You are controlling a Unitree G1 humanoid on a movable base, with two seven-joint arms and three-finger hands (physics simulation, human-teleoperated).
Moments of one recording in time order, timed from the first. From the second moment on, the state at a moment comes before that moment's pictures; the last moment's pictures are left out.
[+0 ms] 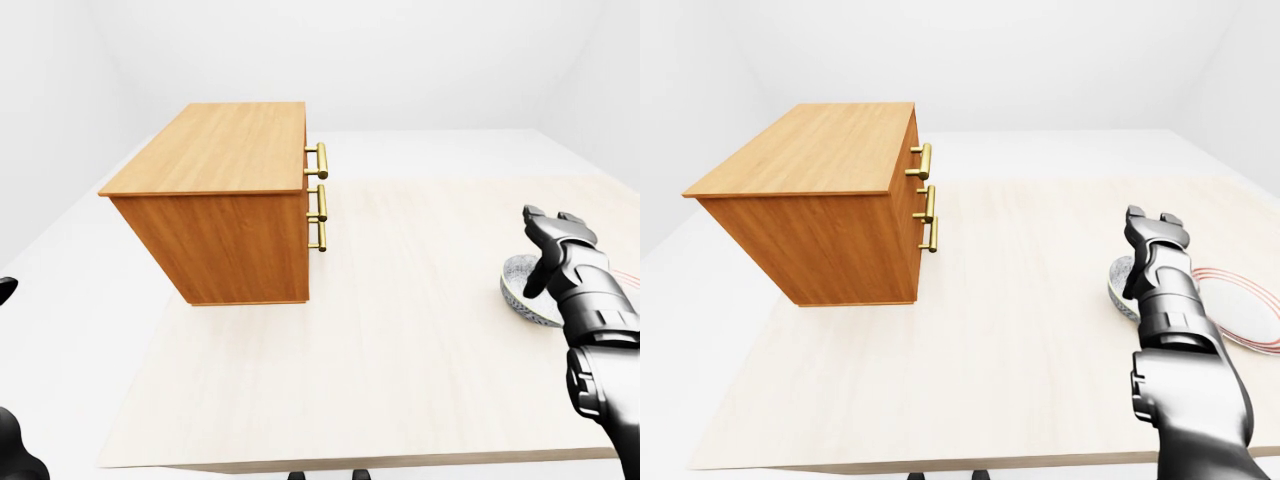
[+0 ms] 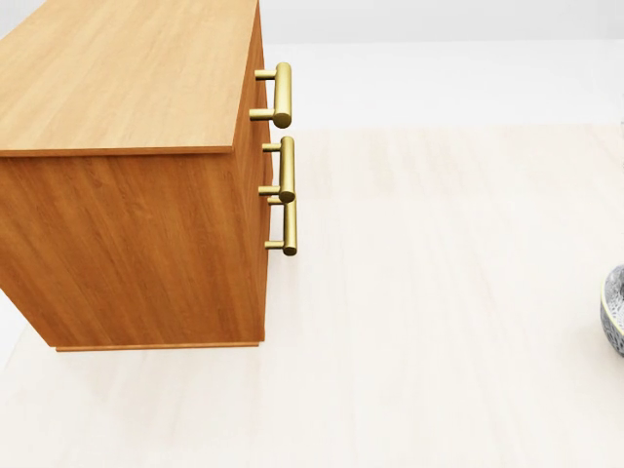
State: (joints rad) left arm 0.00 0.27 0.79 -0.70 -0.64 0.09 0.32; right arm -0.88 -0.70 -0.03 1.17 -1.11 0.09 0.11
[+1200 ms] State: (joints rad) left arm 0.00 0.26 0.79 -0.70 -0.64 0.09 0.32; right arm -0.74 -0.66 -0.05 1.36 -1.02 0.09 0.09
